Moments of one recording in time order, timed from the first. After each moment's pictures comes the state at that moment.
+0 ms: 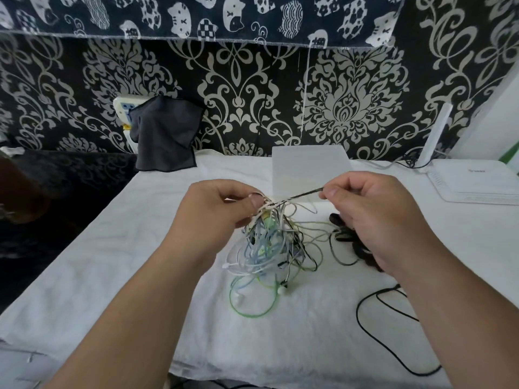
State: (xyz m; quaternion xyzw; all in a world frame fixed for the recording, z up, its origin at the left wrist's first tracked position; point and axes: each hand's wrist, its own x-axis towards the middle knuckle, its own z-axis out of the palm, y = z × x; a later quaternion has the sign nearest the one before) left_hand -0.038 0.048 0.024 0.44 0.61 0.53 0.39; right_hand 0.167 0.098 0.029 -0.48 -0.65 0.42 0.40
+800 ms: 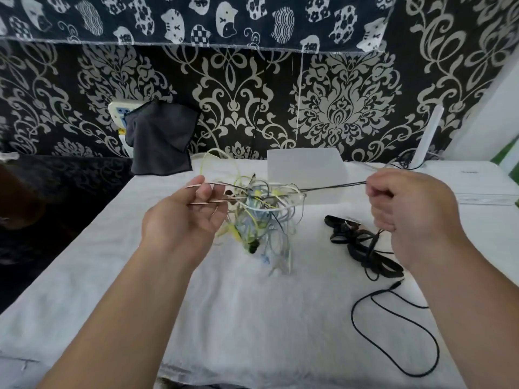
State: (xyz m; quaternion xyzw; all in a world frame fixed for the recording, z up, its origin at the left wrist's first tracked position) left_hand -0.058 0.060 0.016 0.02 0.42 0.74 0.53; right_hand 0.193 0.111 0.039 -0.53 -0.49 0.49 0.50
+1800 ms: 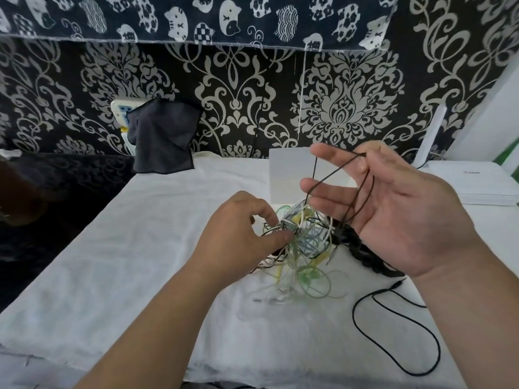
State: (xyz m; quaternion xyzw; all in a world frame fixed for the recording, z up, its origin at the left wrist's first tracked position) left_hand -0.019 0.045 0.002 0.62 0.67 0.35 0.20; right_hand 0.176 0.087 0.062 -0.20 -0.45 0.75 0.44
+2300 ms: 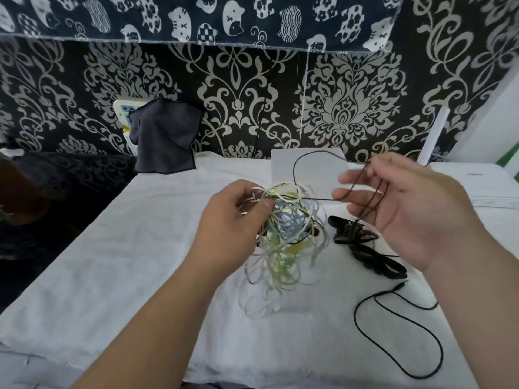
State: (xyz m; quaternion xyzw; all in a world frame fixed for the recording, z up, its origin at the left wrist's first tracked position) left_hand -0.017 0.047 0.012 0.51 0.62 0.52 0.28; right_hand 0.184 0.099 0.057 -0.39 -0.45 0.65 0.47
